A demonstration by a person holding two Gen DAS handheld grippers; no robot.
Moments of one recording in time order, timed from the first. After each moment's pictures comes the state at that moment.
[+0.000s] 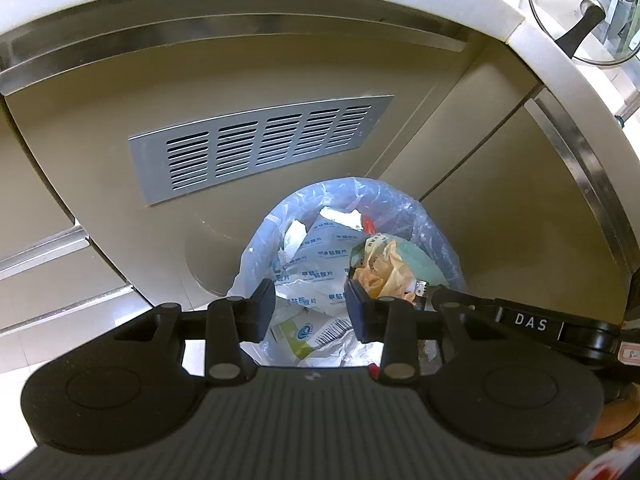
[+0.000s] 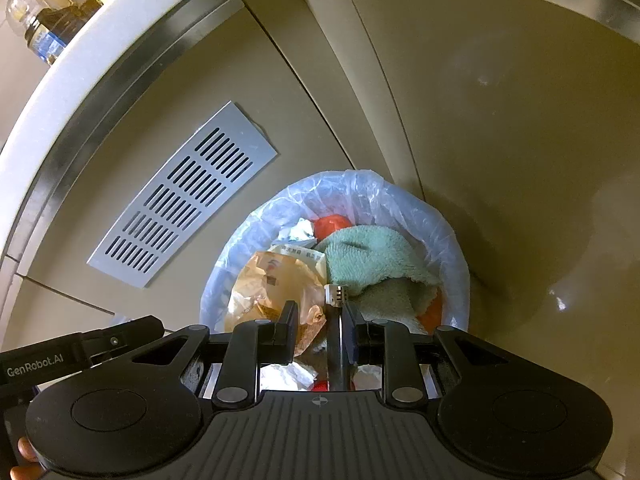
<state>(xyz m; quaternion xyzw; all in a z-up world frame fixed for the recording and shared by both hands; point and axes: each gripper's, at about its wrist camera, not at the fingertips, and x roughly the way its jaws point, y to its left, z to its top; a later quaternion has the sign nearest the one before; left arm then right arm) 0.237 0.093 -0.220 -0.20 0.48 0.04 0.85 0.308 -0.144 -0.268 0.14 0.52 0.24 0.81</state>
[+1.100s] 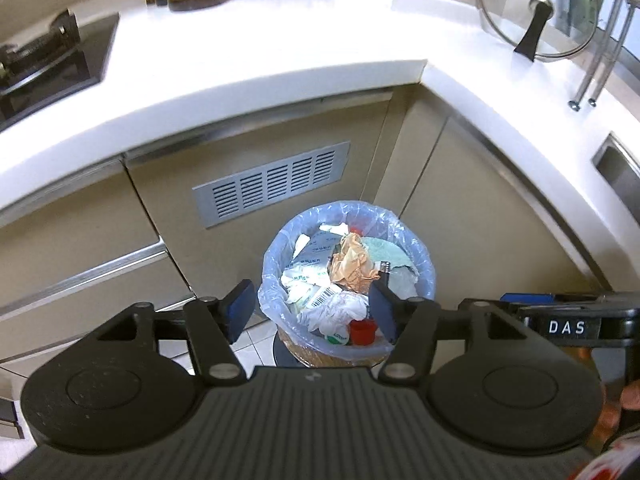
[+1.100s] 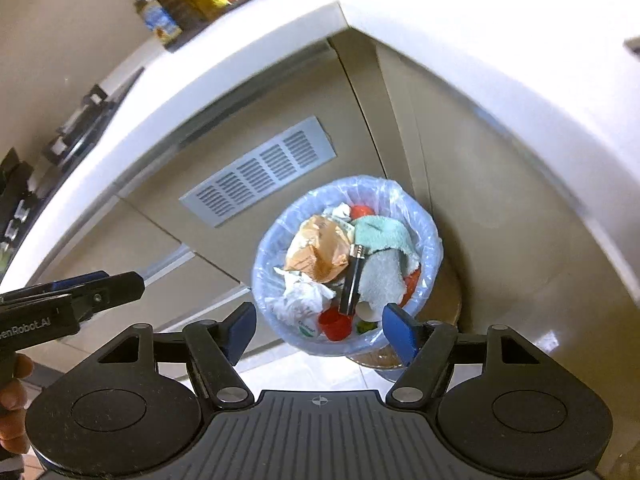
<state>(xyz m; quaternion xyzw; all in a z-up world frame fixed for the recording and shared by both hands) 0.136 0.022 -0.097 -0.11 0.43 0.10 0.89 0.229 -0.203 -0.159 0.07 0.49 0.33 0.80</state>
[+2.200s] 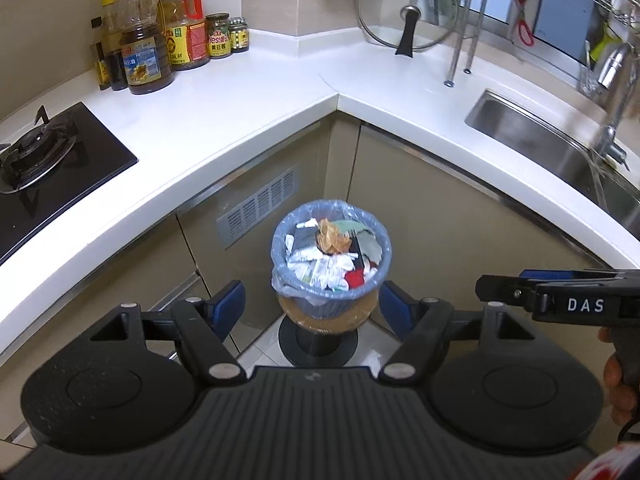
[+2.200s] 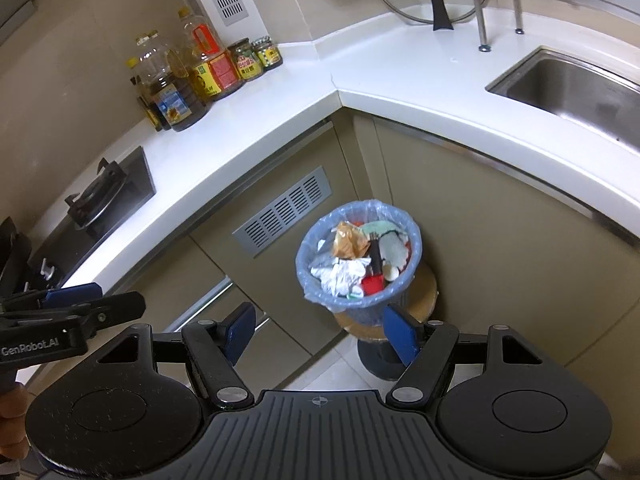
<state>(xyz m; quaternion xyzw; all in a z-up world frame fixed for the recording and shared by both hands) -0.017 0.098 0.011 -0.01 0.40 -0.07 0.91 -0.002 -0.158 -0.030 0.14 0.41 0.17 0.88</state>
